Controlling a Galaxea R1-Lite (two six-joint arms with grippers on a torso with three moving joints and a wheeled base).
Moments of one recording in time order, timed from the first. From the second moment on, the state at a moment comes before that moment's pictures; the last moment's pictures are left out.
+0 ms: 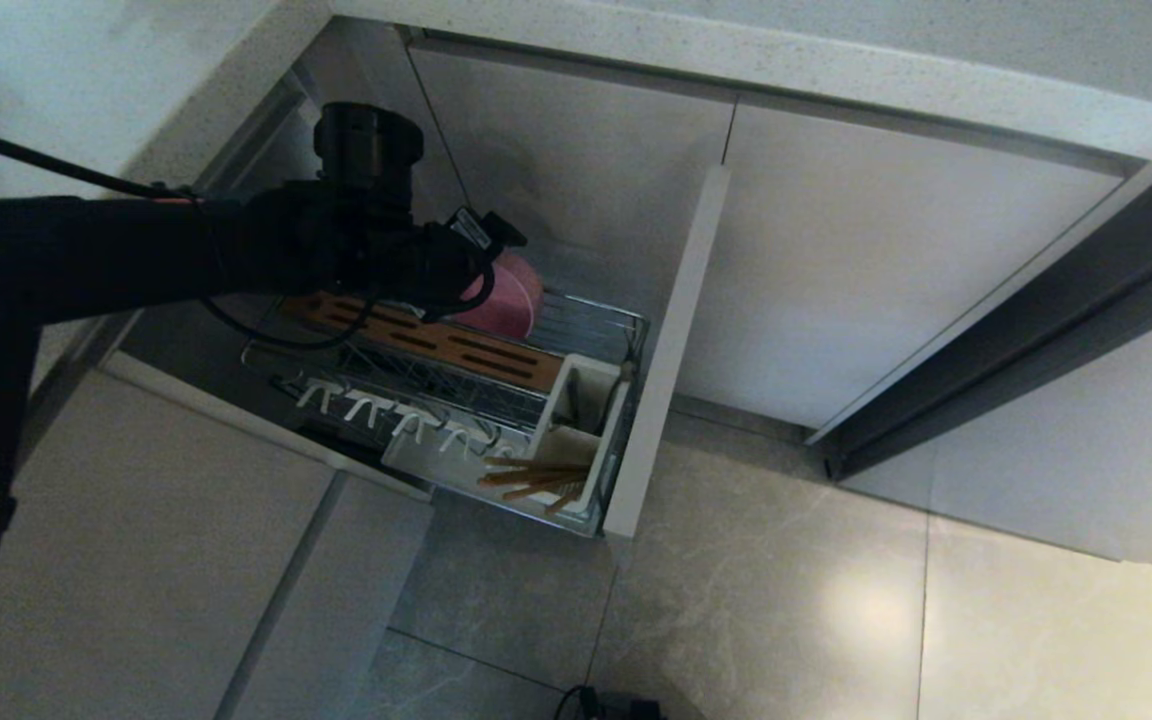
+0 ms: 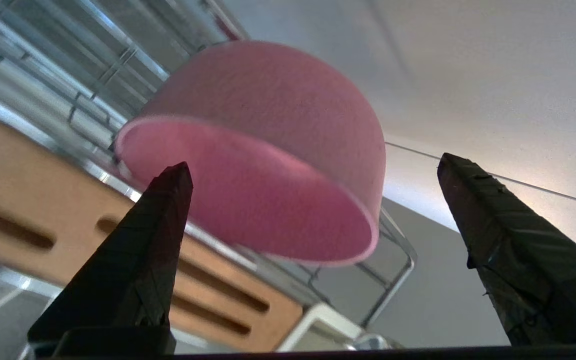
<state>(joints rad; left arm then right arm) -0.35 2.07 -1.91 0.17 0.05 -0.76 0.00 0.00 0.00 0.00 0.00 0.03</state>
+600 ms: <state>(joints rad) -0.35 2.12 -1.93 0.11 0.04 -0.70 0.00 0.00 0.00 0.00 0.00 0.03</state>
